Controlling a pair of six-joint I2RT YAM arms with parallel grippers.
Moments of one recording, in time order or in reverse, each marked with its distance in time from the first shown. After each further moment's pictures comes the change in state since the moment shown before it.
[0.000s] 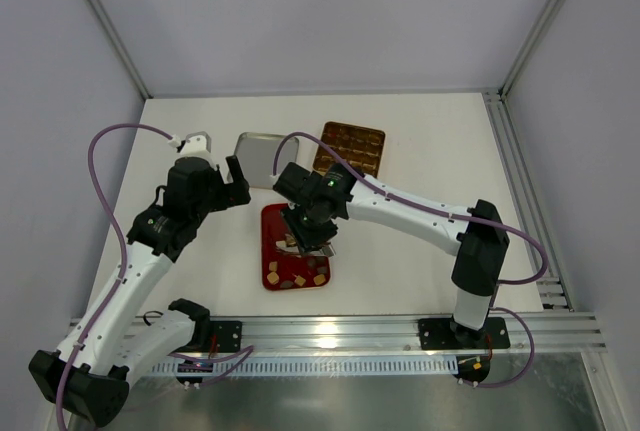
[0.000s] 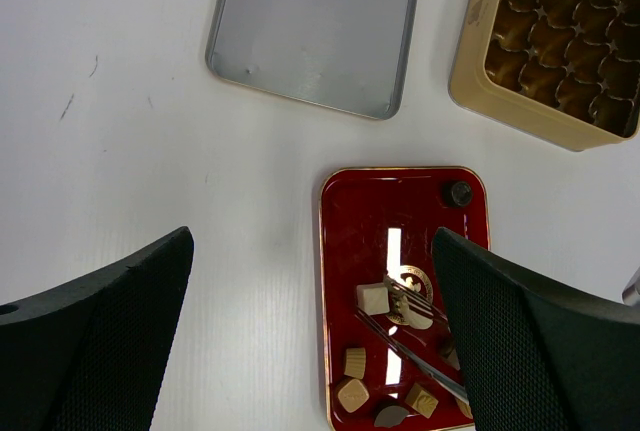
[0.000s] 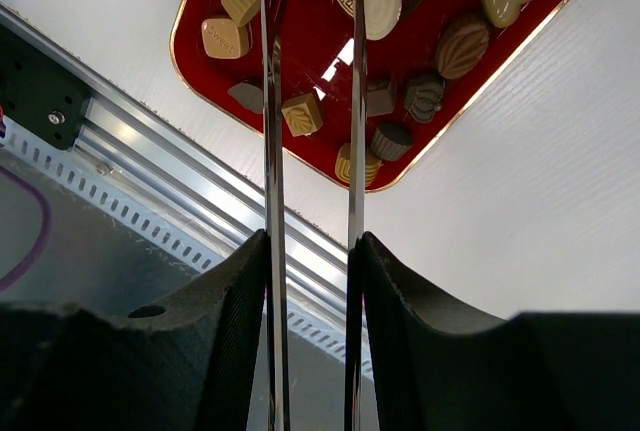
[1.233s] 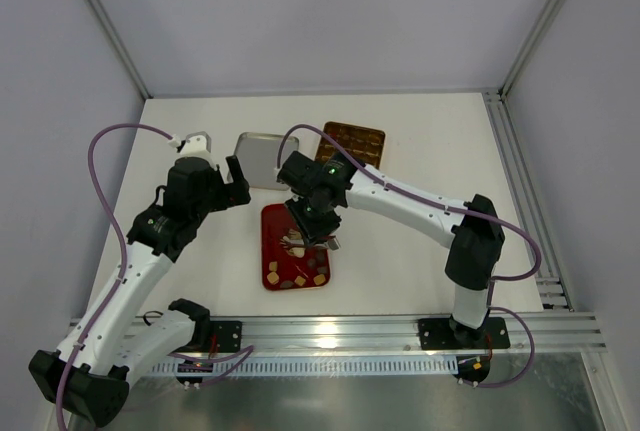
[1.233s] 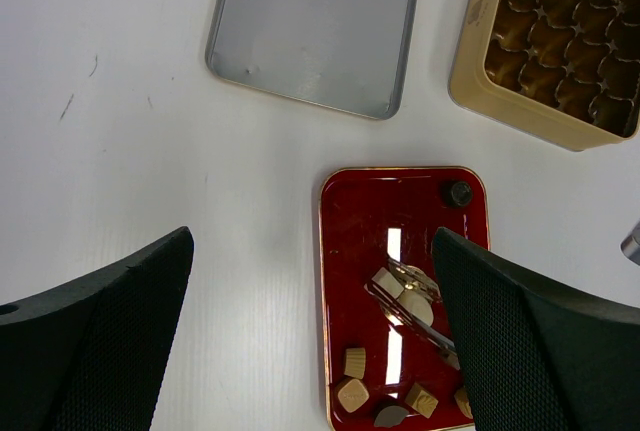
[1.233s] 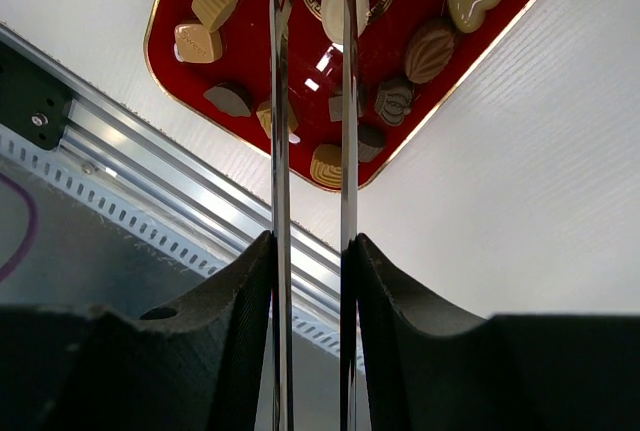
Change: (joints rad) left arm 0.000 0.000 0.000 0.000 0.000 0.000; right arm -0.060 0.040 0.052 -0.055 -0.034 -0.055
